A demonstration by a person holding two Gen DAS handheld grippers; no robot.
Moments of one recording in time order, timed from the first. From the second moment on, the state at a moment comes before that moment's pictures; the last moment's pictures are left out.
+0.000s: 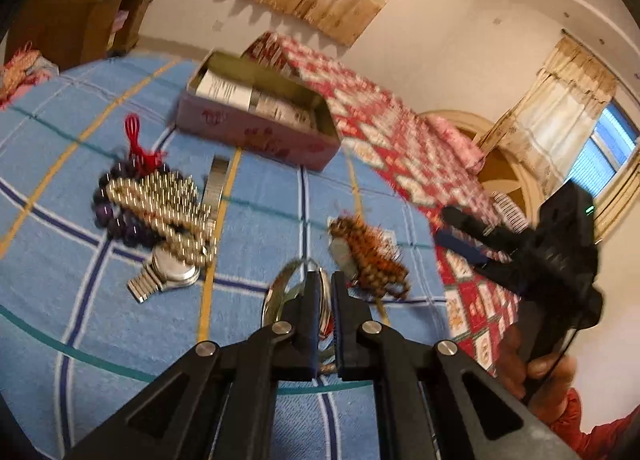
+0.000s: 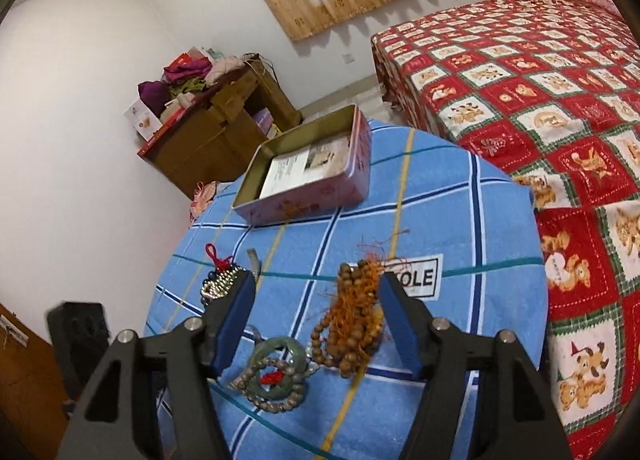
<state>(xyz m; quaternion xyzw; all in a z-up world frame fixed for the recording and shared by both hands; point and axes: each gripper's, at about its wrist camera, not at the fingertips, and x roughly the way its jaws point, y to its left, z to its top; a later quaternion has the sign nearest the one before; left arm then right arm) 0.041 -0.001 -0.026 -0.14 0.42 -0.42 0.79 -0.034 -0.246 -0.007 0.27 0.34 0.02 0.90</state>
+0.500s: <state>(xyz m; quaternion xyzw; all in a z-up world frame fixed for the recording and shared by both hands) 0.033 -0.014 -0.036 -0.06 0.44 -0.38 0.81 -0.040 -0.229 -0.024 0.25 0.37 0.04 0.89</state>
